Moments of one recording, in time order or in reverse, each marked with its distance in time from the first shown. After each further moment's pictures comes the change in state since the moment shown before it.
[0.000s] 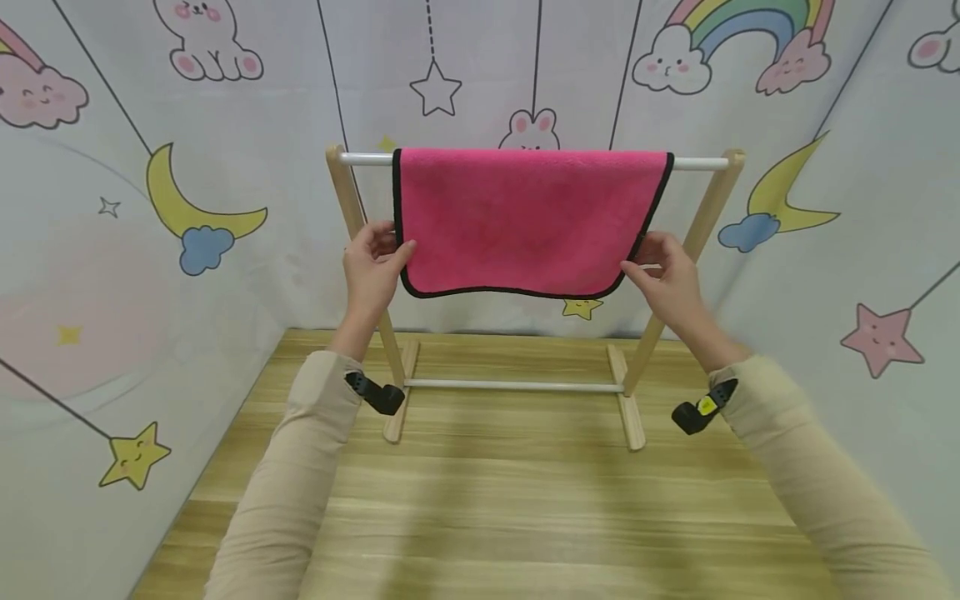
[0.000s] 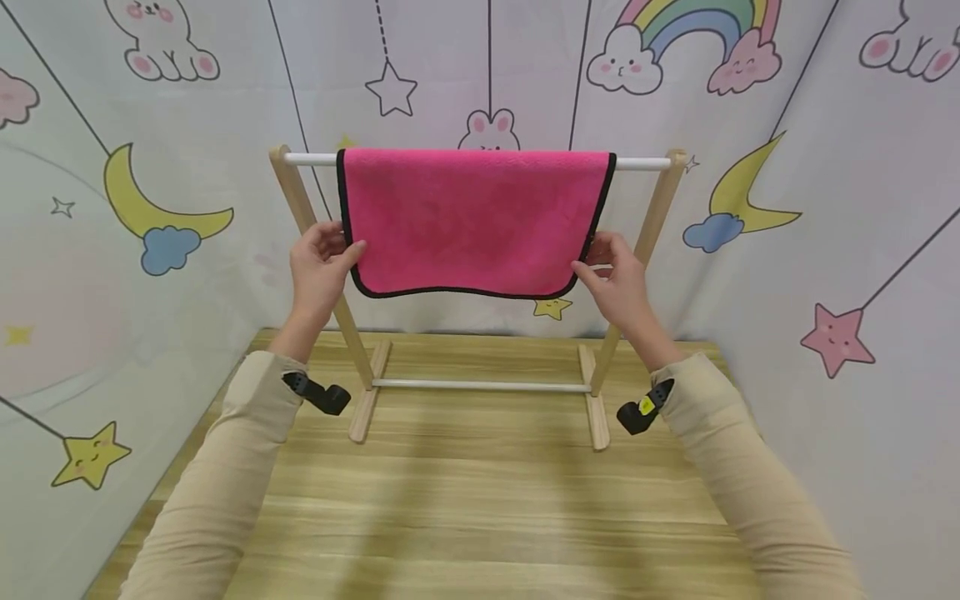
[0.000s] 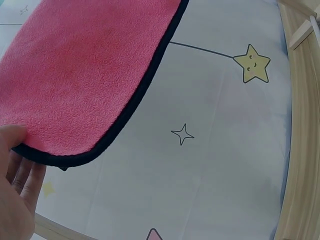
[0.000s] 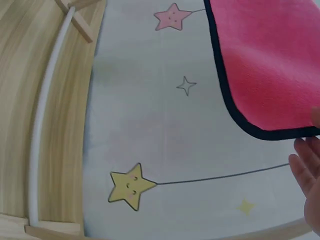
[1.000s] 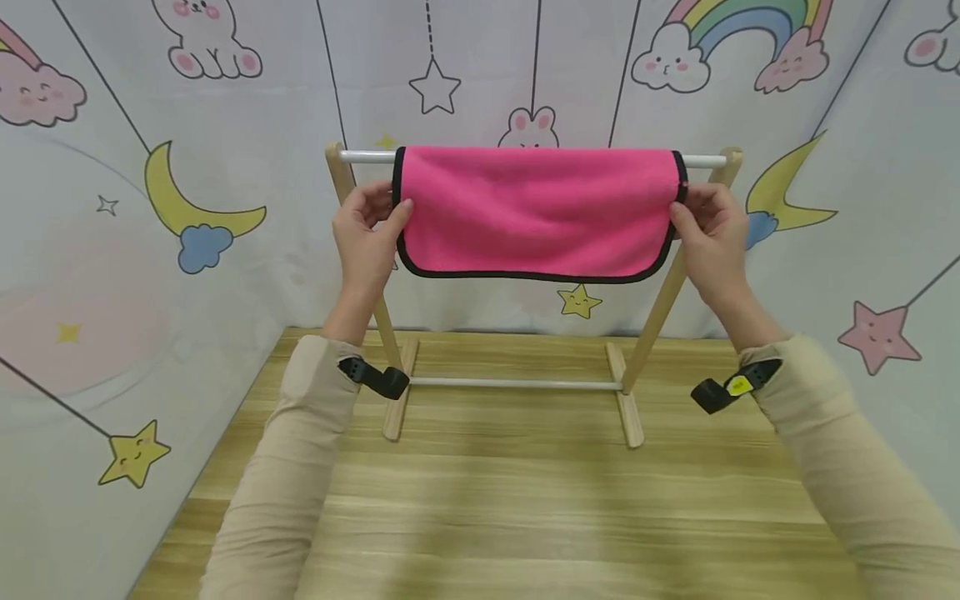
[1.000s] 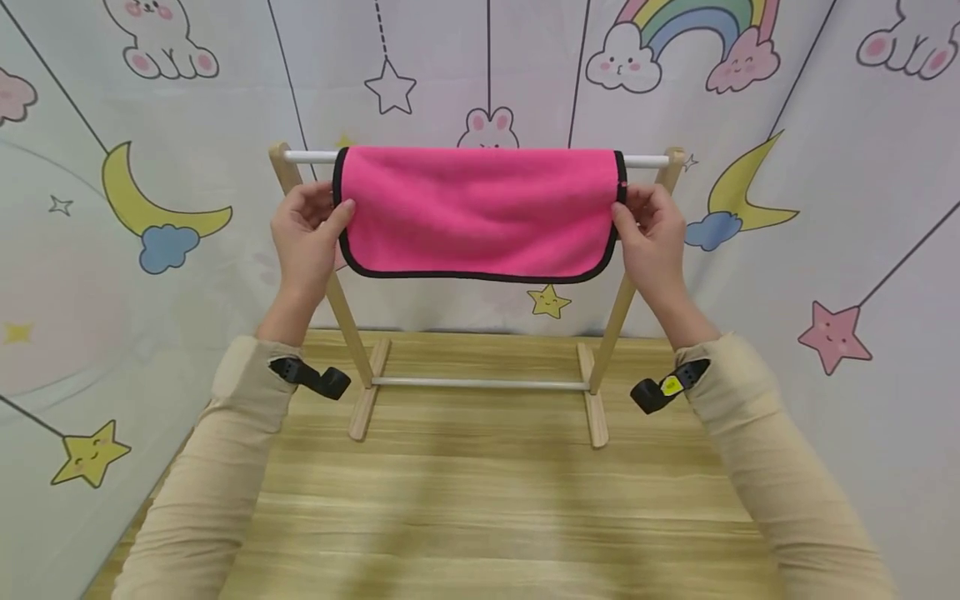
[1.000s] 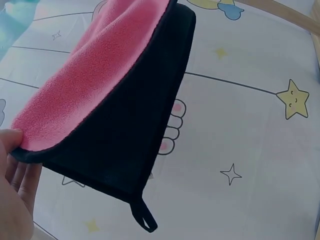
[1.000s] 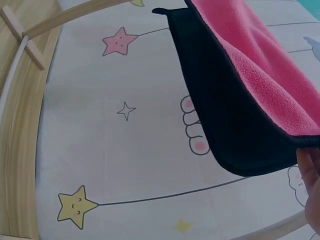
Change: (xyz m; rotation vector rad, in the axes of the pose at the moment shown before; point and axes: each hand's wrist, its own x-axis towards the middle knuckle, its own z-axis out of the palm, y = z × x) left_hand 0.009 0.045 0.007 -0.114 0.106 0.179; right_hand 0.026 -0.028 -0.028 0.353 0.221 -0.091
